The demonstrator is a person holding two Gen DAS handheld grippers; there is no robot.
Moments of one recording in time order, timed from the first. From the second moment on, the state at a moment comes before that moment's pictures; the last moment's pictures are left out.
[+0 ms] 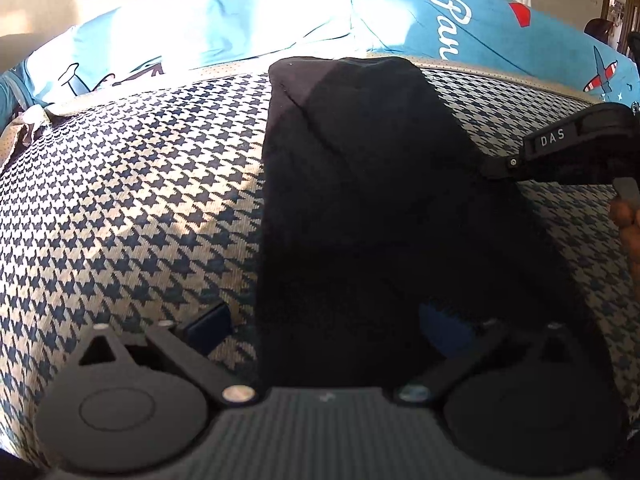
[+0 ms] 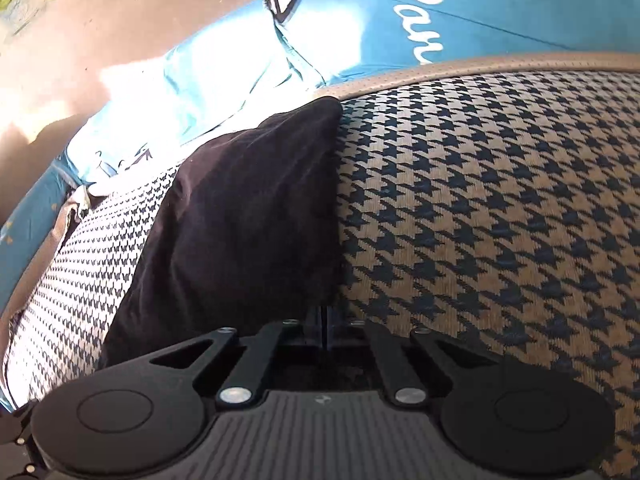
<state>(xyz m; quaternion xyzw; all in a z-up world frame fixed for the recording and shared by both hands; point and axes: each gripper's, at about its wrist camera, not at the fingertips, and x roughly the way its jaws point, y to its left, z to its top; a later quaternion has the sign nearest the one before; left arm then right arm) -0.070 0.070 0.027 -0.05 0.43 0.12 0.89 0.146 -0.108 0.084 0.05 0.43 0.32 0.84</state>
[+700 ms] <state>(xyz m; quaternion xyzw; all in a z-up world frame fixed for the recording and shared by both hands) -0.079 0.059 0.030 -0.05 0.42 0.13 0.89 0.098 -0.150 0.084 0.10 0.48 0.36 0.80</state>
